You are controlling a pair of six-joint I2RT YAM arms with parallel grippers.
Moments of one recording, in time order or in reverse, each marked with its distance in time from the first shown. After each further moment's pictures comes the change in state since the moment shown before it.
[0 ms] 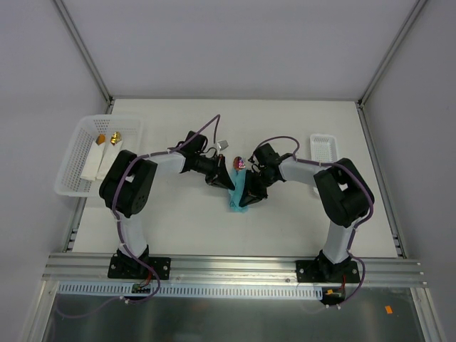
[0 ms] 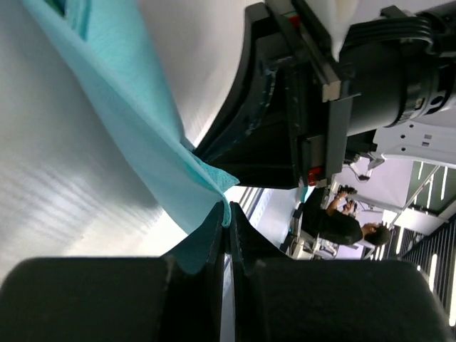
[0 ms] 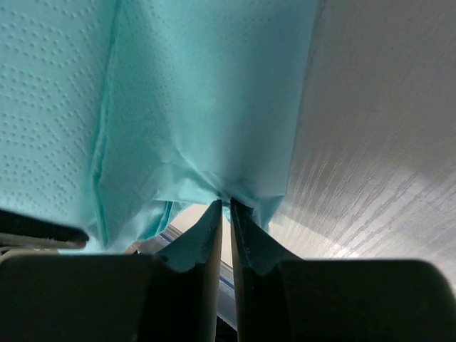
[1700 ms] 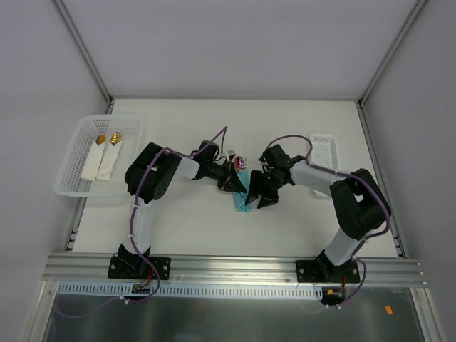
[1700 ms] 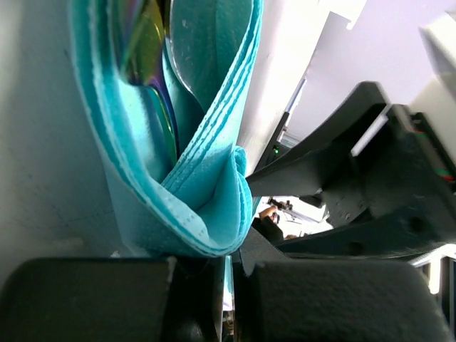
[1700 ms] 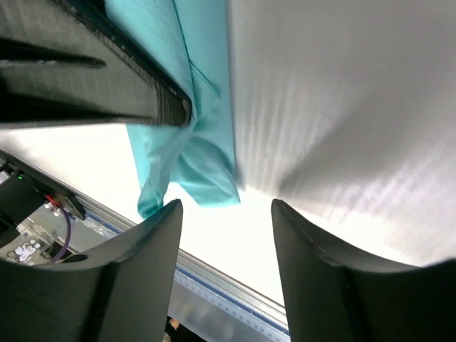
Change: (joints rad) left arm -0.064 0.277 0.036 0.352 -0.026 -0.391; right arm -0.024 -0.139 -0.078 -0.060 0.119 -0.039
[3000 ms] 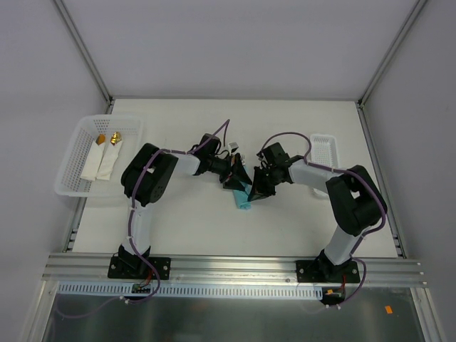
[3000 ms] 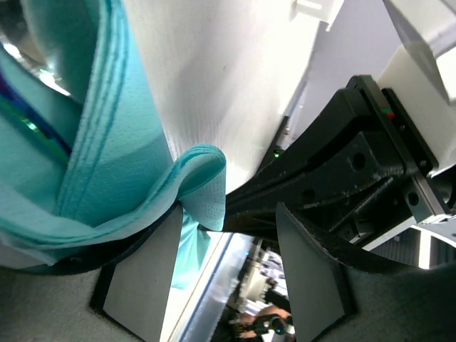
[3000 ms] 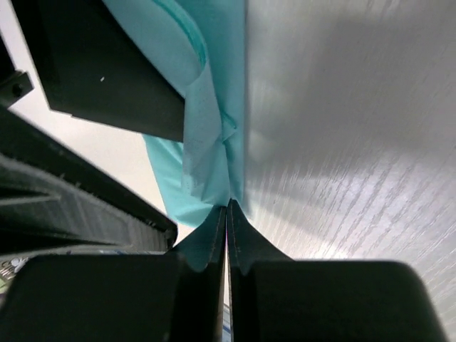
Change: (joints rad) left arm -0.006 -0.049 0.051 -0.053 -0.016 0.056; right arm -0.020 0.019 -0.001 0.113 -0.002 -0.026
